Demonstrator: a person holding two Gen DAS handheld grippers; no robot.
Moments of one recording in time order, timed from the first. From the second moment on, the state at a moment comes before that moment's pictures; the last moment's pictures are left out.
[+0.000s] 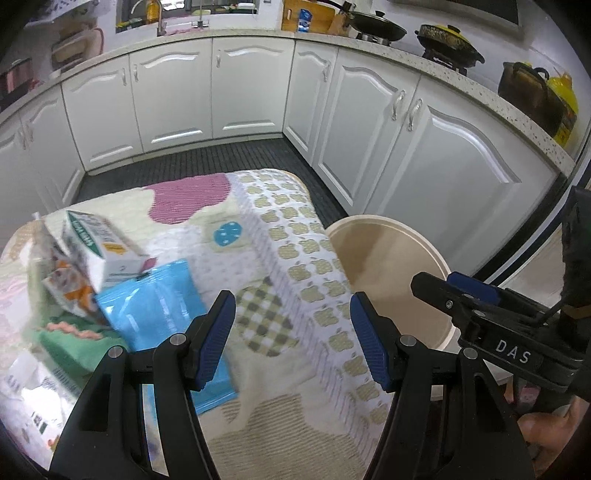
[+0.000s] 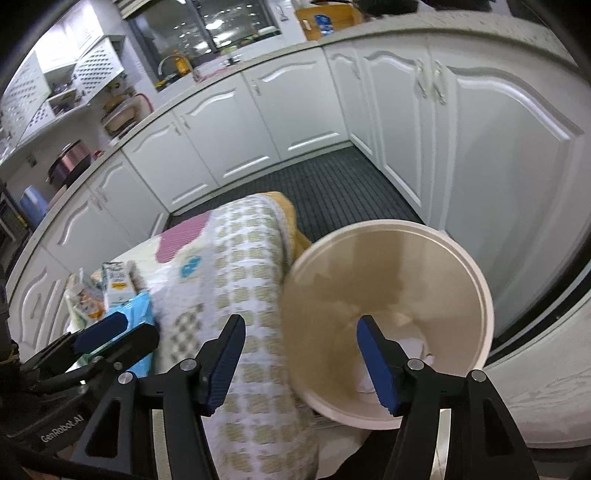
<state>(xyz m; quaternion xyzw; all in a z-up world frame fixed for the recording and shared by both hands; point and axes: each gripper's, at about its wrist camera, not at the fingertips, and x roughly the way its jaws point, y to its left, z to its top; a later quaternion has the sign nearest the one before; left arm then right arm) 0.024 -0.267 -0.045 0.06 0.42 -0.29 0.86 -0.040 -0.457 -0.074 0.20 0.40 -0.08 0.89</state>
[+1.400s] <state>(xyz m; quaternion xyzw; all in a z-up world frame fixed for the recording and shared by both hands) 0.088 0.017 -0.047 -0.03 0.45 -0.15 0.88 0.105 -0.239 -0.049 0.15 0.42 0.16 0.88</state>
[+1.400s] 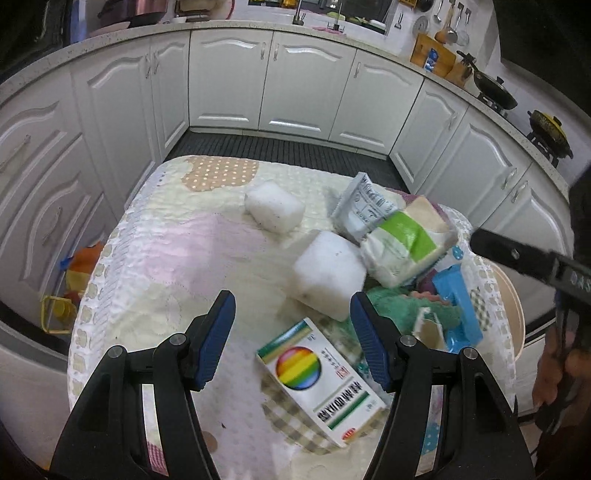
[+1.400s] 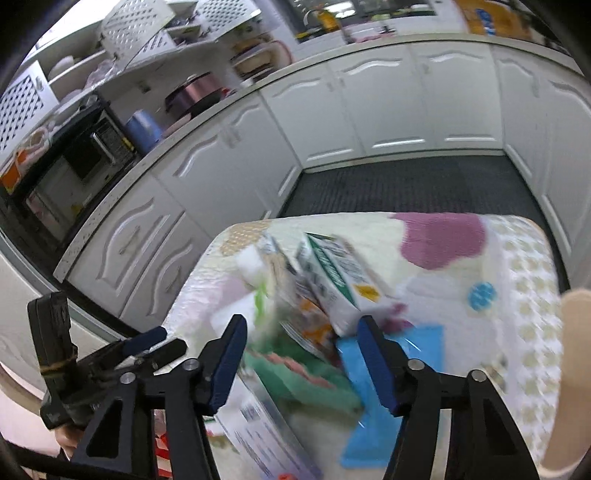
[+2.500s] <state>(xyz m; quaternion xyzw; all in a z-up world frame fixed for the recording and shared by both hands) 0.109 0.023 -0.034 -0.10 0.45 -0.22 0.86 0.081 -0.268 -0.026 0.16 0.38 0.17 0.90</state>
